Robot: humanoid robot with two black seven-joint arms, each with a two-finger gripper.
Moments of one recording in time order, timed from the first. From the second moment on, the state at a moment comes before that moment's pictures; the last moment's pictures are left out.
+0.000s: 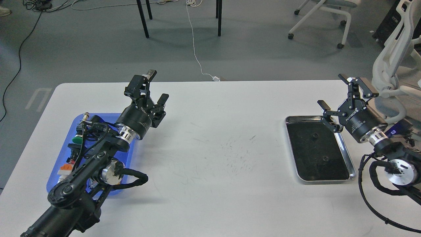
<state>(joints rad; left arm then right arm) -0.29 0.12 -1.12 -1.19 0.81 -0.11 -0.30 0.51 -0.72 0.51 1.16 -0.03 0.24 0.49</state>
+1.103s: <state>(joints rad) -0.29 0.19 -1.09 -1.25 0.81 -0.11 -0.42 1.13 -1.15 -0.09 1.37 -1.65 0.35 0.49</state>
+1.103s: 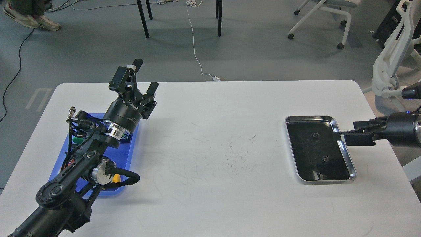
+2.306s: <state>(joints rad) -0.24 0.18 -1.08 -1.26 0.81 -0.11 -0.42 1.22 -0.73 -0.49 1.04 -1.82 0.20 0.49</state>
